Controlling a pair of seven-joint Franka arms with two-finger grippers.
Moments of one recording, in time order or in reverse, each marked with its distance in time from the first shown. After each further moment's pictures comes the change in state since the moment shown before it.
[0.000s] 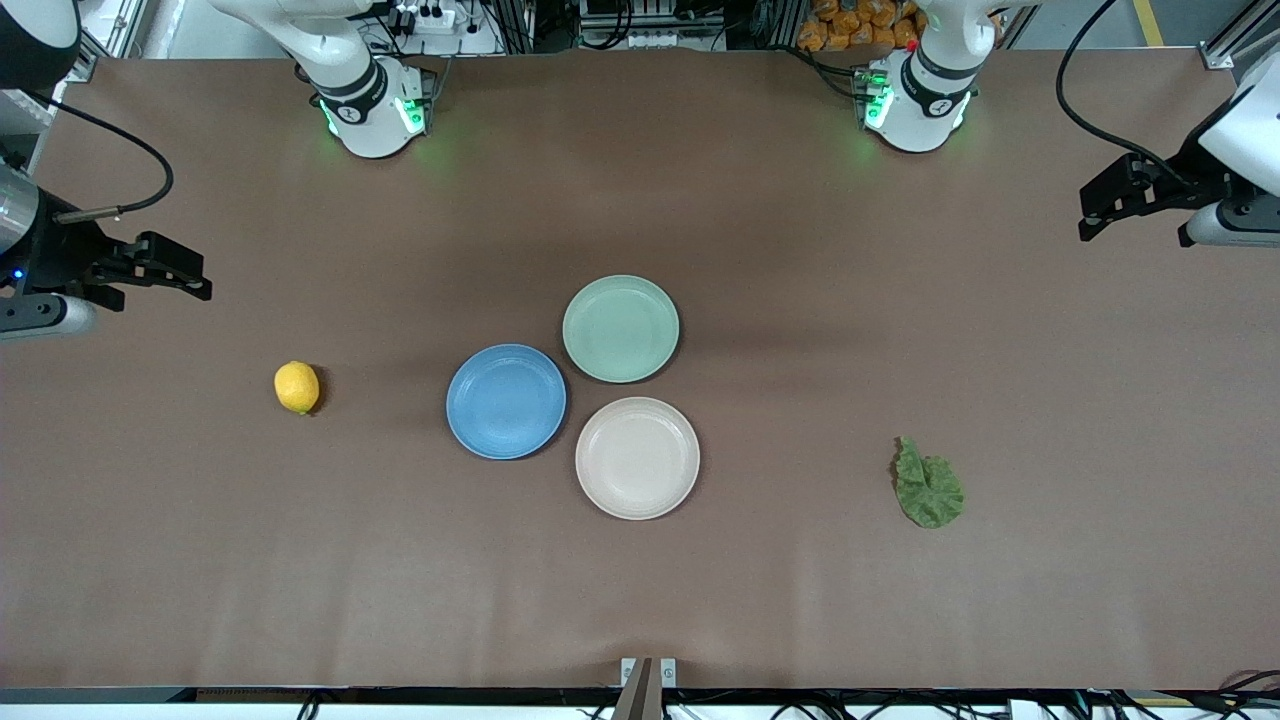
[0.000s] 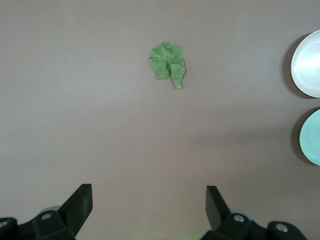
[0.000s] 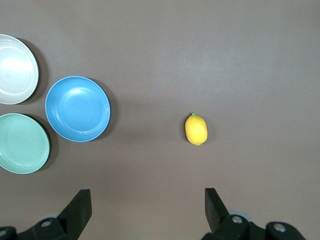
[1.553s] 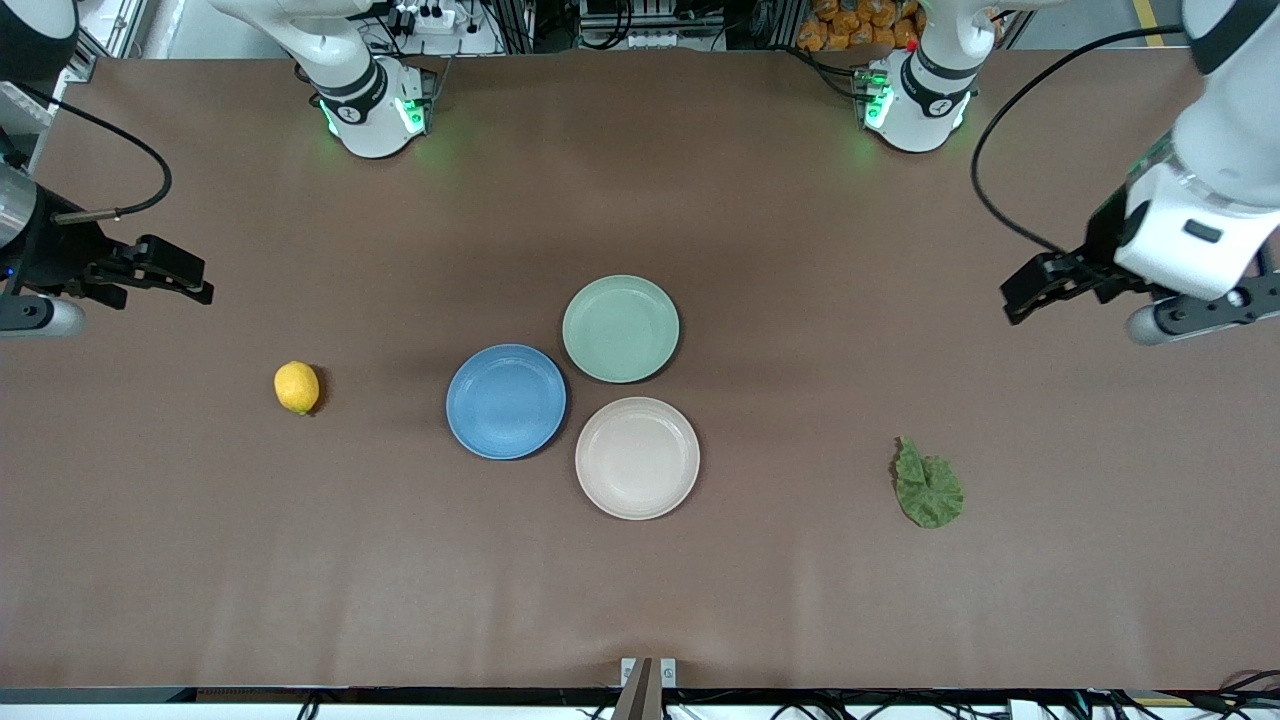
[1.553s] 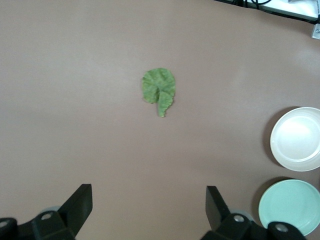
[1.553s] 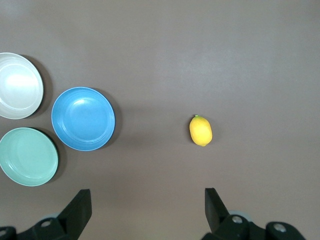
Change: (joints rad) left arm -0.137 0.189 0.024 0.184 0.050 0.036 -0.418; right arm 0.002 0.000 0.009 0.013 0.011 0.011 0.079
